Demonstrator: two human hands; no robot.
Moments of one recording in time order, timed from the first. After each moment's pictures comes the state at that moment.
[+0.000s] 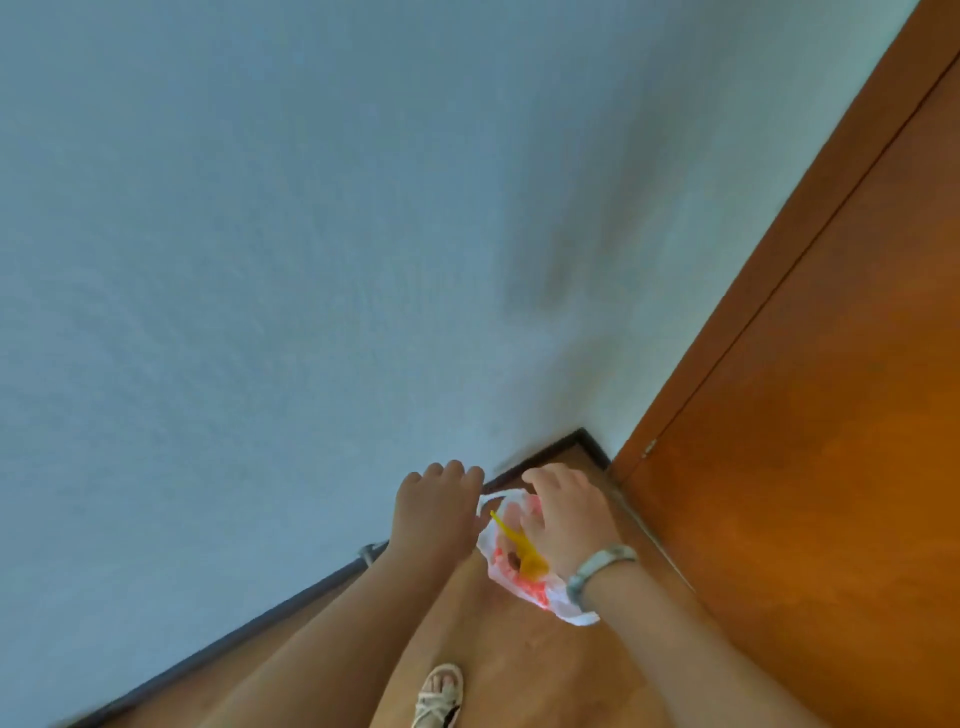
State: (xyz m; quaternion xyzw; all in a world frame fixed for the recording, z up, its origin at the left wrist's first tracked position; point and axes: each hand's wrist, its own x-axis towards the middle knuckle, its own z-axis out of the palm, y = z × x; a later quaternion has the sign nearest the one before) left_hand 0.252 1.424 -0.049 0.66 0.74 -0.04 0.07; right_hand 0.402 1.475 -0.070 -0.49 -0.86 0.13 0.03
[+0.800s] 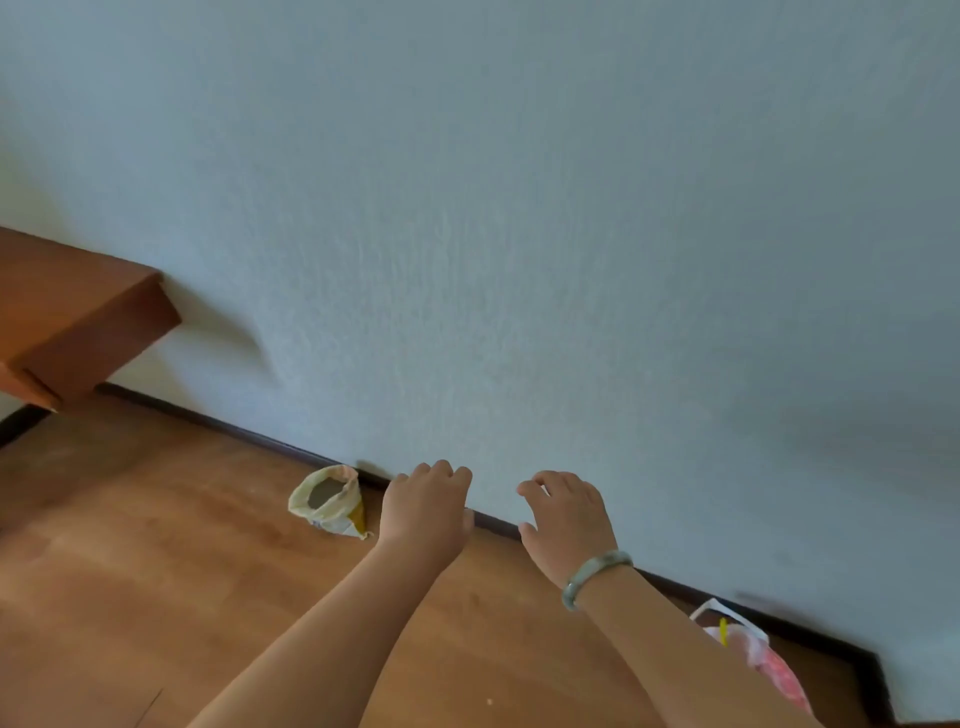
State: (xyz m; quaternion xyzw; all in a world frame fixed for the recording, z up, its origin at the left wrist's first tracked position) left_hand 0.145 1.042 0.003 0.28 0.96 0.03 0.02; right_hand 0.211 1.194 -0.009 -0.05 -1.00 0.08 0.01
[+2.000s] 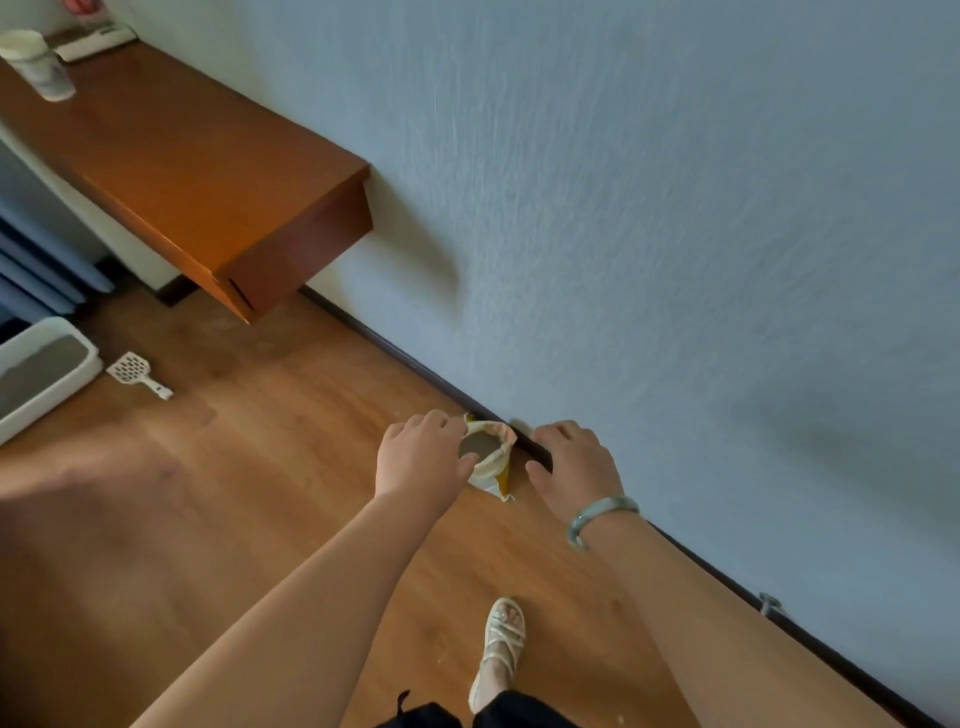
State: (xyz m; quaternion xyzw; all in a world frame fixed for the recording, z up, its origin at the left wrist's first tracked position) left_hand -0.135 0.724 -0.097 0.07 0.99 0.08 0.08; right_hand -0.121 0.903 -0.111 0.02 -0.98 0.17 -0.09
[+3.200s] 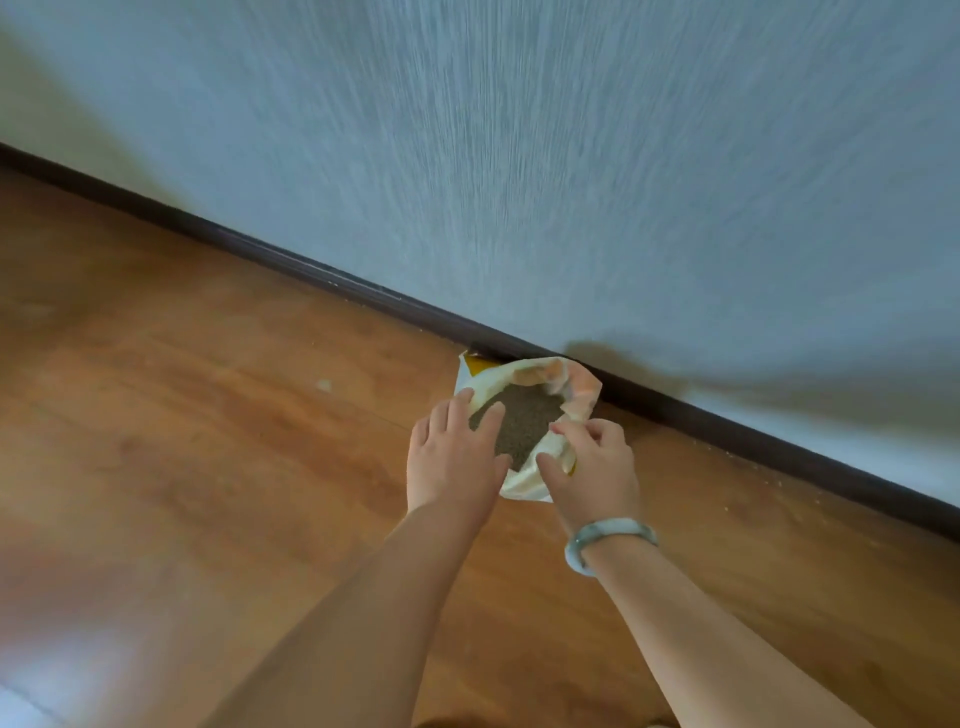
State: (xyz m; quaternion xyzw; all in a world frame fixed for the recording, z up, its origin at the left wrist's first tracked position) left_hand -0.342 0.728 -0.683 0.17 0.97 0.04 0.16; right_hand -0.295 0.853 -0.685 -0.27 -0.91 0.30 -0.12
